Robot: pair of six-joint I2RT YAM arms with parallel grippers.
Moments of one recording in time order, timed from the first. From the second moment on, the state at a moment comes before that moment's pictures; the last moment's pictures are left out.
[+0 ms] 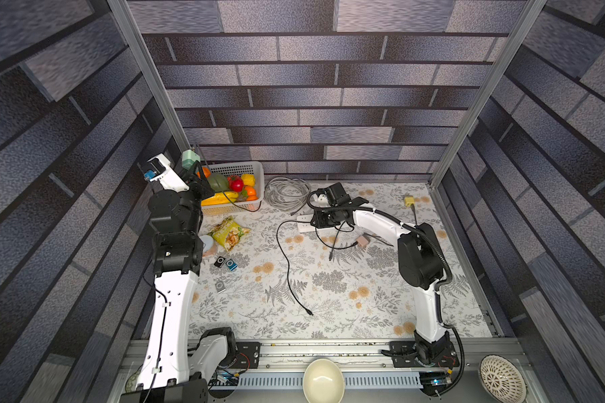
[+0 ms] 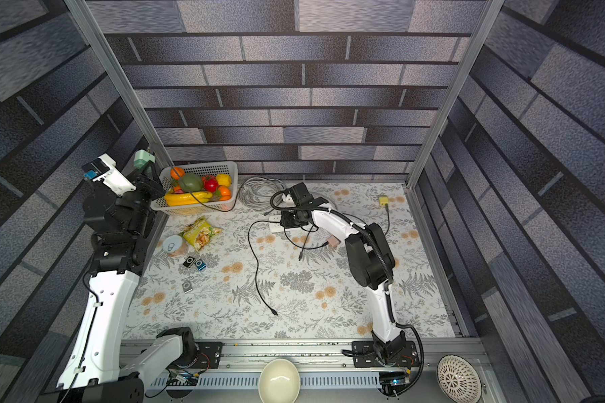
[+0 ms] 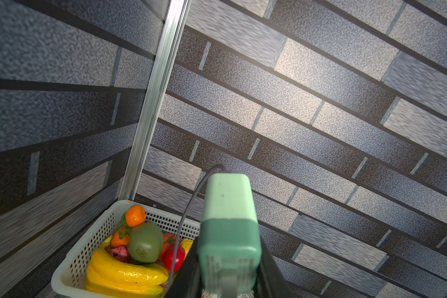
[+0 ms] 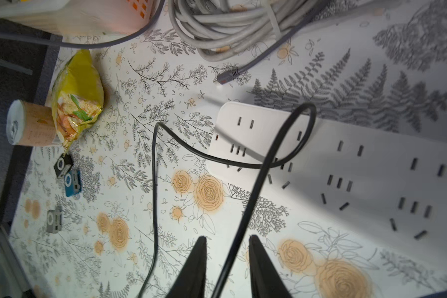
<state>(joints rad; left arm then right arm) 0.13 0.97 1.15 0.00 0.03 -0.40 0.58 2.11 1.73 -0.55 -0.28 0.31</state>
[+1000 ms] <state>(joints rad) -0.24 1.06 1.25 0.04 0.31 -0.44 0.10 1.33 0.98 -0.13 0.03 0.54</state>
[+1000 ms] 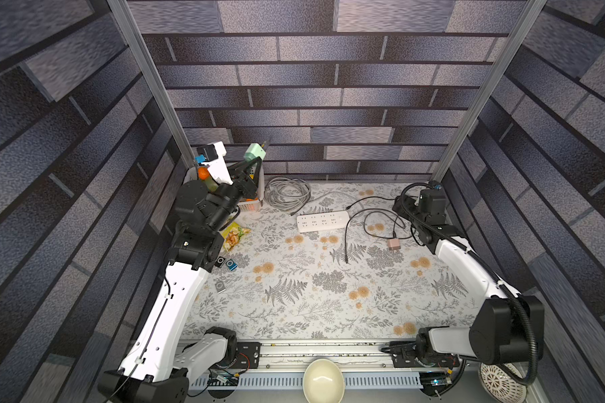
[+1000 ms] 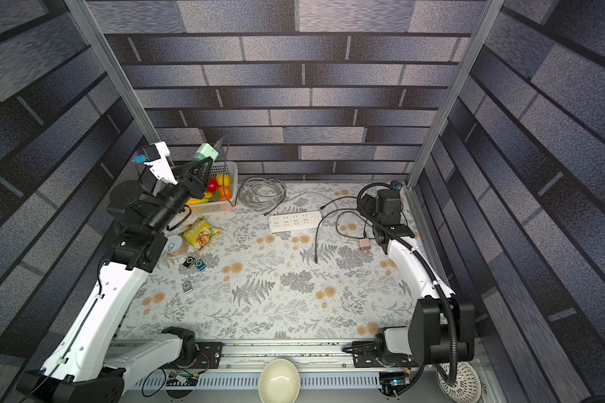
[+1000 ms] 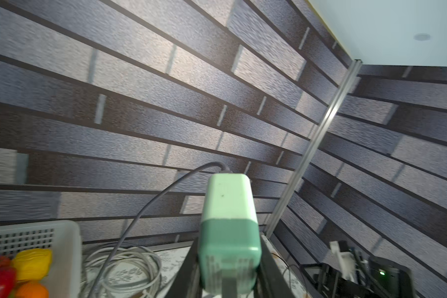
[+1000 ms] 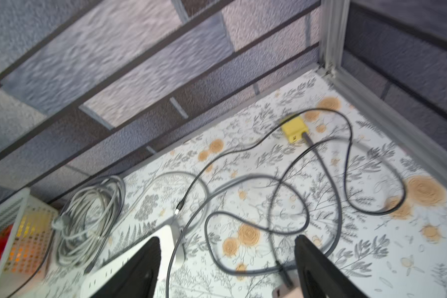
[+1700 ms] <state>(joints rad) -0.54 1.33 0.81 0.84 0.42 -0.24 0.42 1.31 0.94 0.44 -0.62 1.04</state>
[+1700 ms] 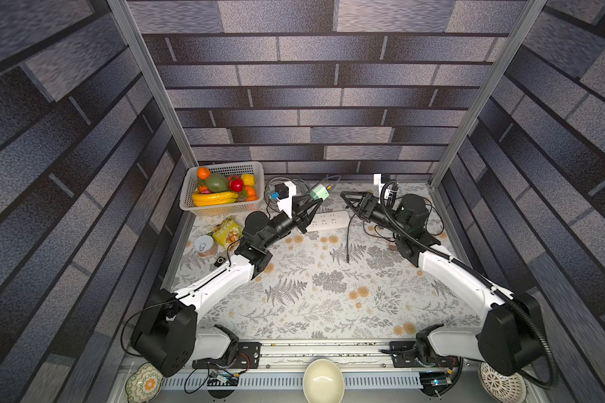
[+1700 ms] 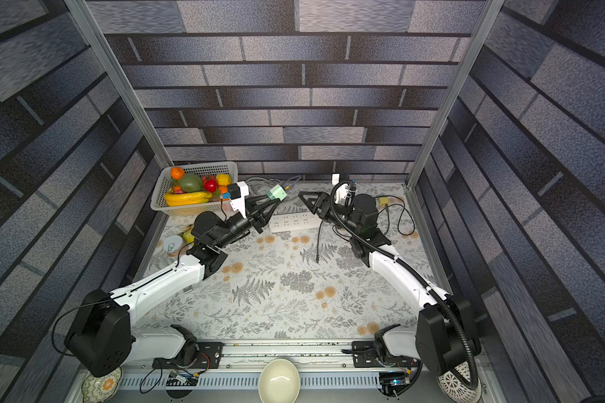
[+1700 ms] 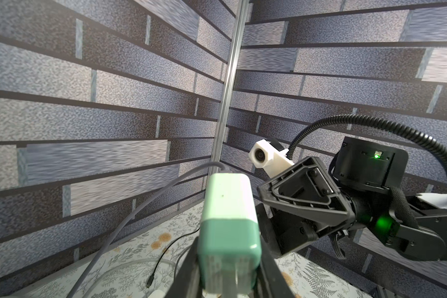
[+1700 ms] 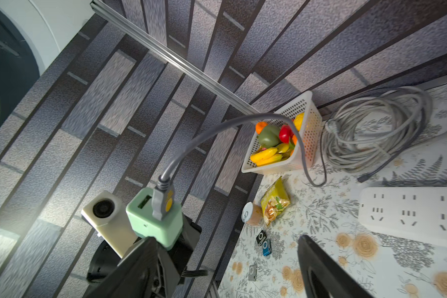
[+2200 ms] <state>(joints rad) -0.59 1.44 0.79 1.00 0.36 -0.05 0.49 1.34 0.94 0.50 -0.64 1.12</state>
